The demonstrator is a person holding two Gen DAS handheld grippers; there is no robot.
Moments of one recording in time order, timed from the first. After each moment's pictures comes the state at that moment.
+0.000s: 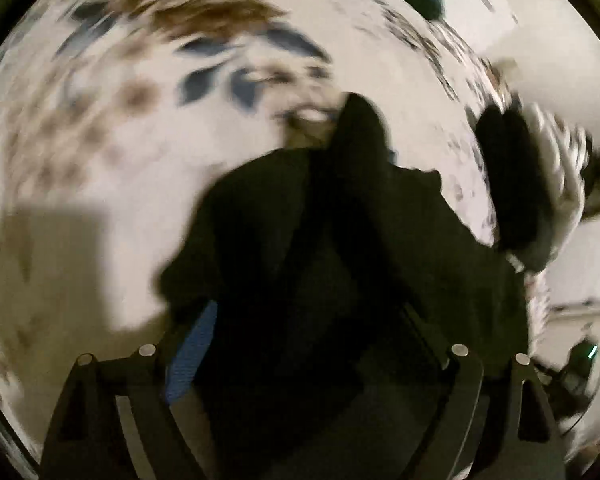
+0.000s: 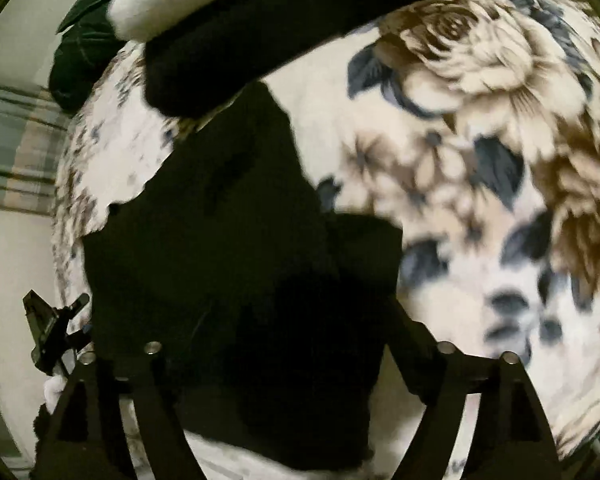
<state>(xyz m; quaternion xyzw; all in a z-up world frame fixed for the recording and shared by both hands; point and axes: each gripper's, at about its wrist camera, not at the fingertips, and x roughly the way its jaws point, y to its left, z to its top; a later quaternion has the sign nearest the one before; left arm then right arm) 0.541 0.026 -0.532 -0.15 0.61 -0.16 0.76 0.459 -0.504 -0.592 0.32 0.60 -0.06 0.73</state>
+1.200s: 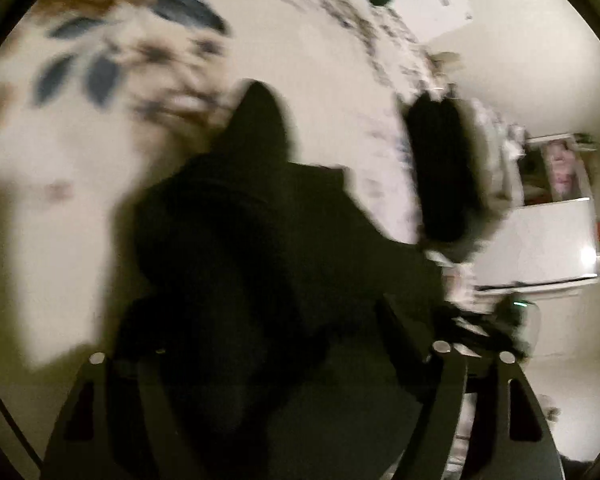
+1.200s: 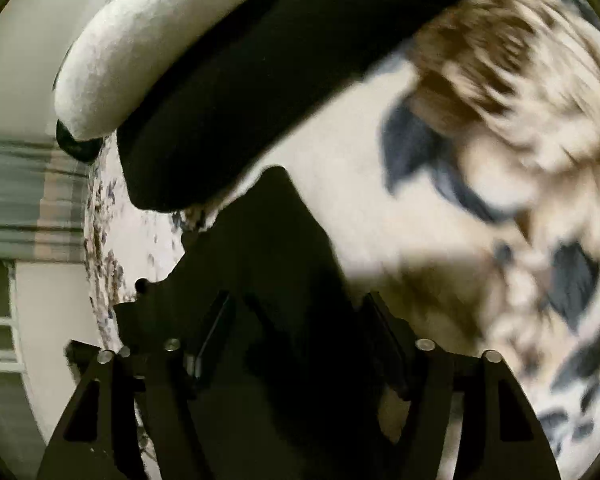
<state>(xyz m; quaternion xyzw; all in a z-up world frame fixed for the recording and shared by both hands) 0.573 -0.001 -0.546 -0.29 0.61 -0.30 0.67 0.545 -0.527 -0.616 0.41 0.57 -0.03 0.72</state>
